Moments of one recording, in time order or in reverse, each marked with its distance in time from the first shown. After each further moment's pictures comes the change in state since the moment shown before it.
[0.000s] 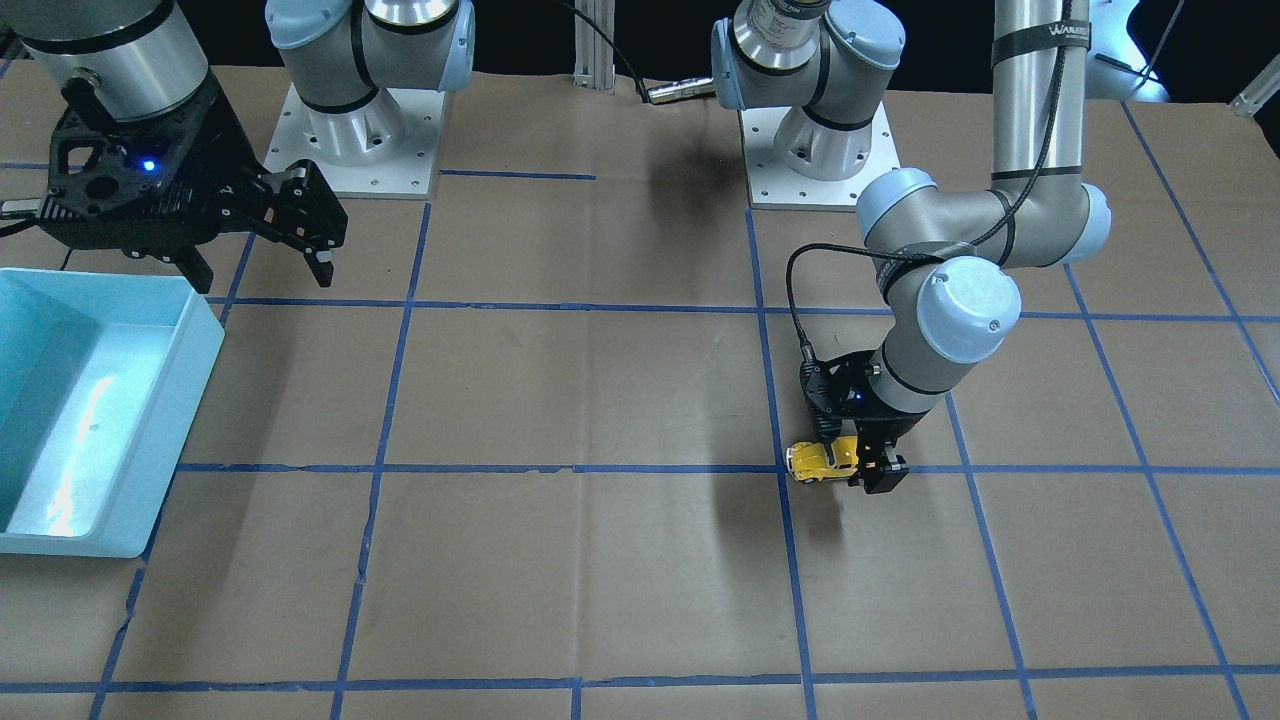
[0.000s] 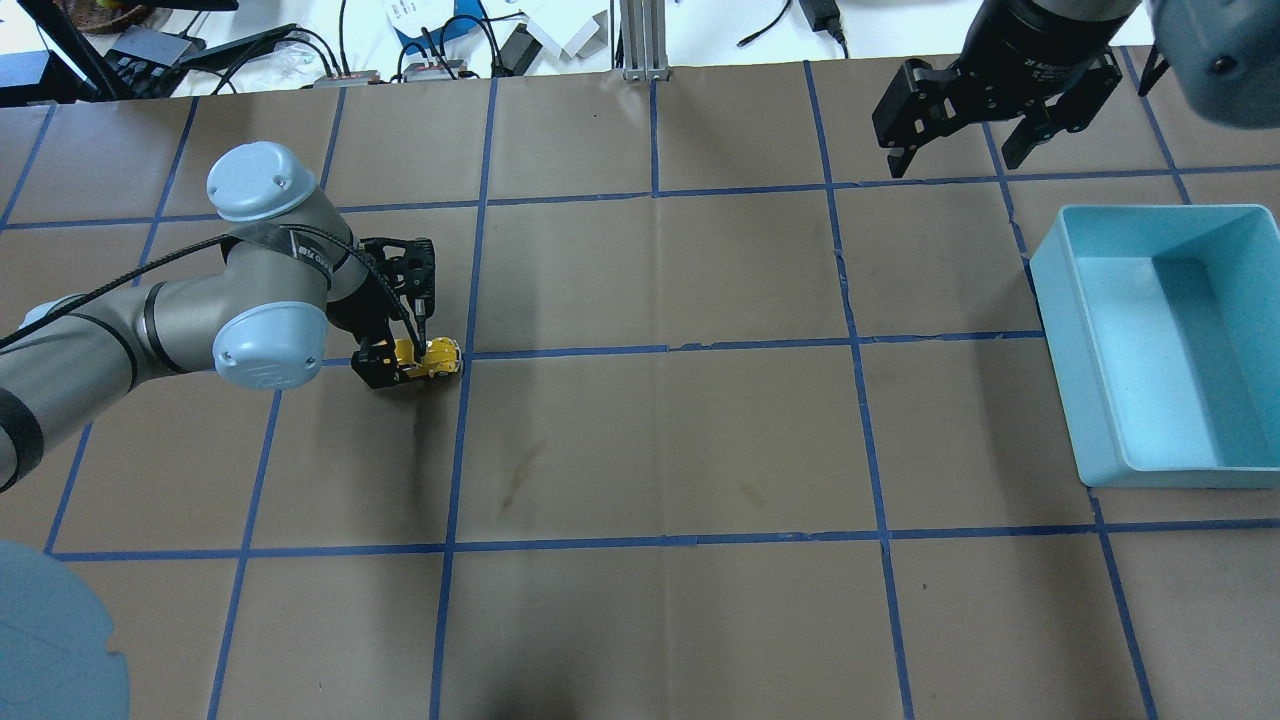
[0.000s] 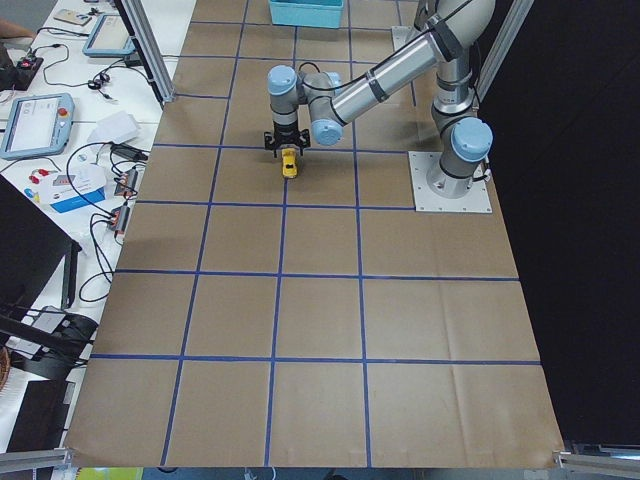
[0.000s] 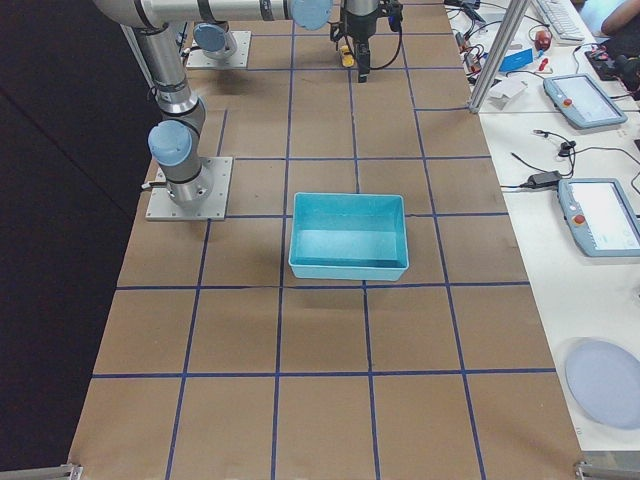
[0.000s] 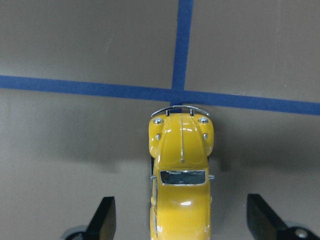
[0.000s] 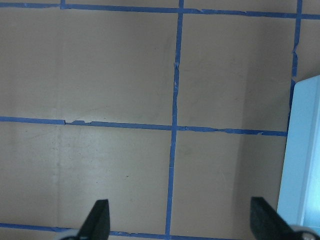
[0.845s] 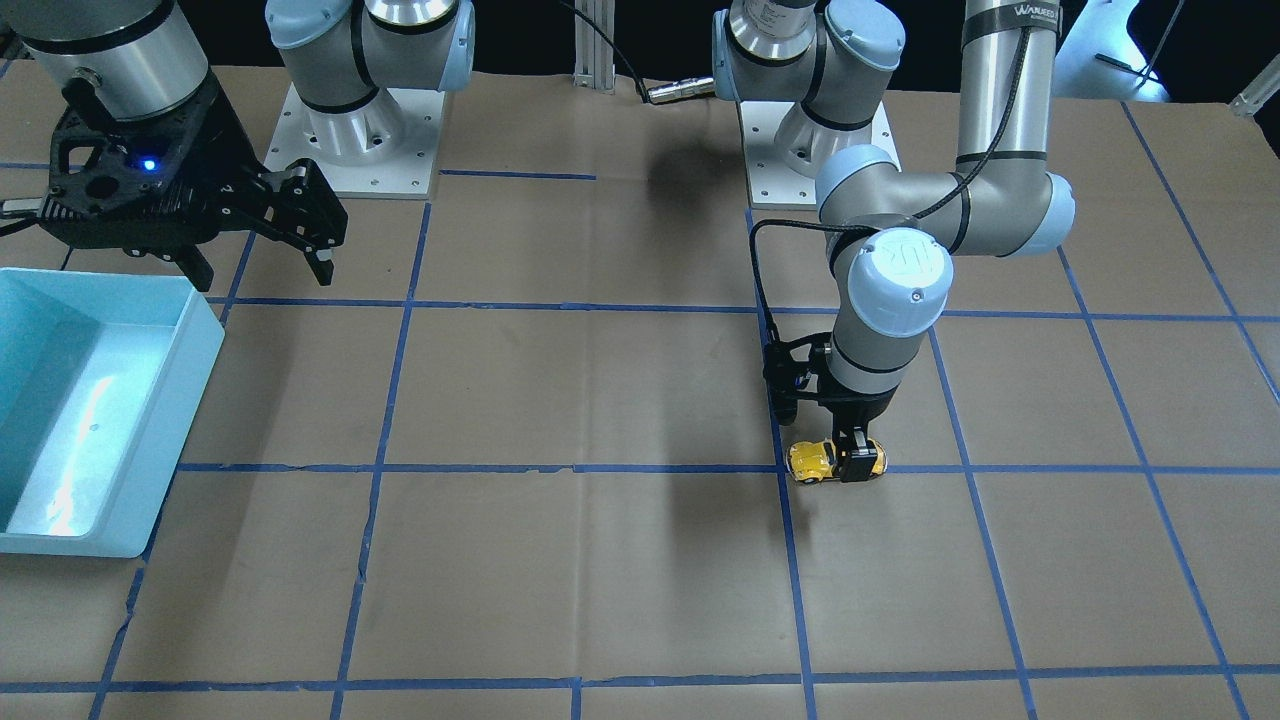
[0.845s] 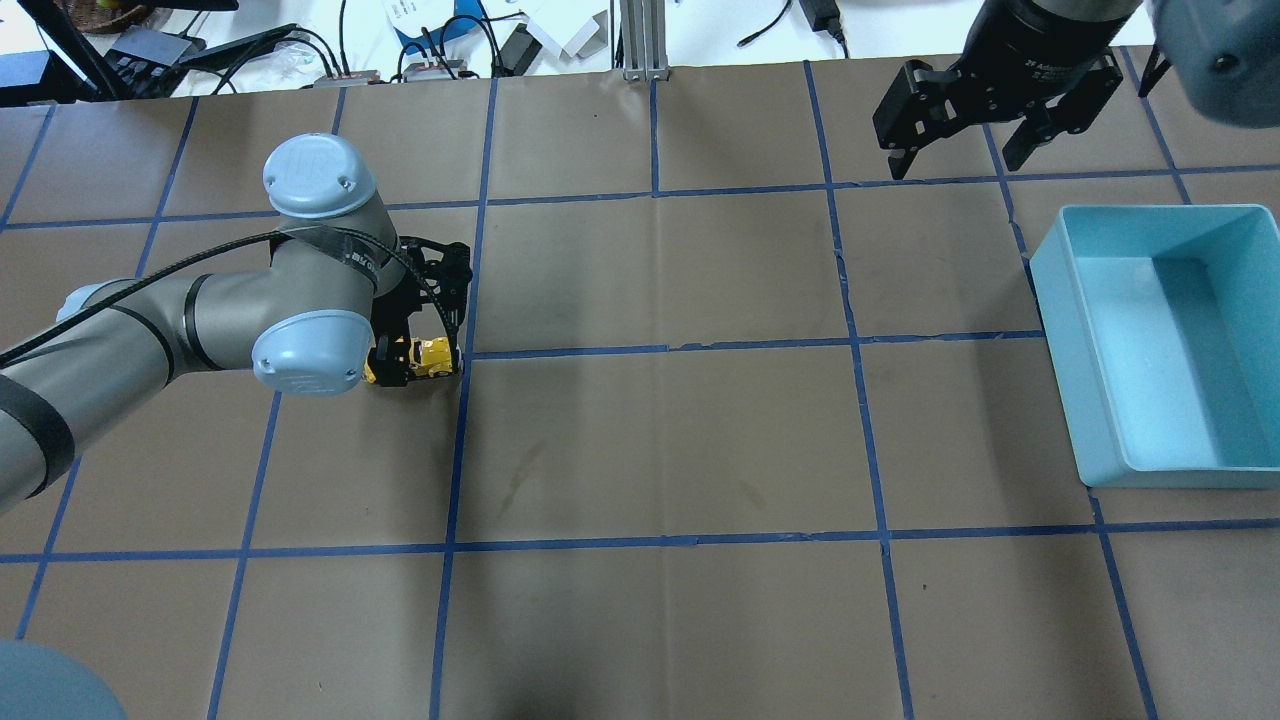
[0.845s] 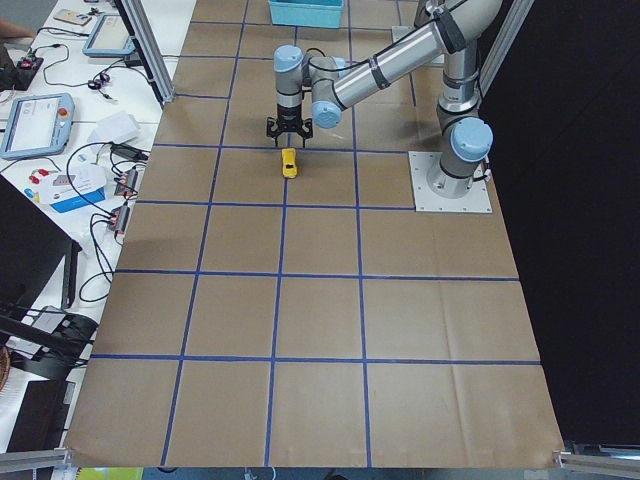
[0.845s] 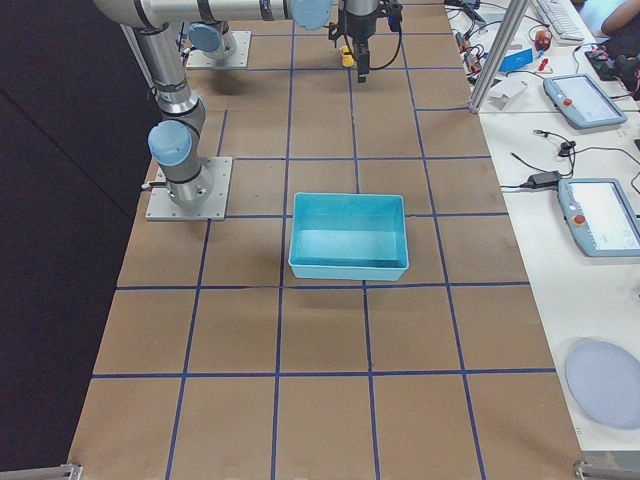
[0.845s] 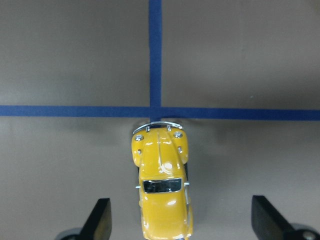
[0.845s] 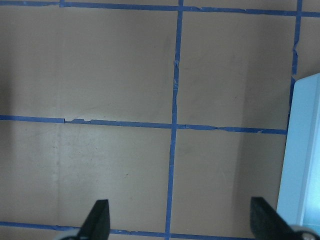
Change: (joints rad) left arm -0.101 0.033 0.005 0.004 0.137 -0.005; right arm 0.000 0.000 -0.001 0.008 -0.001 0.001
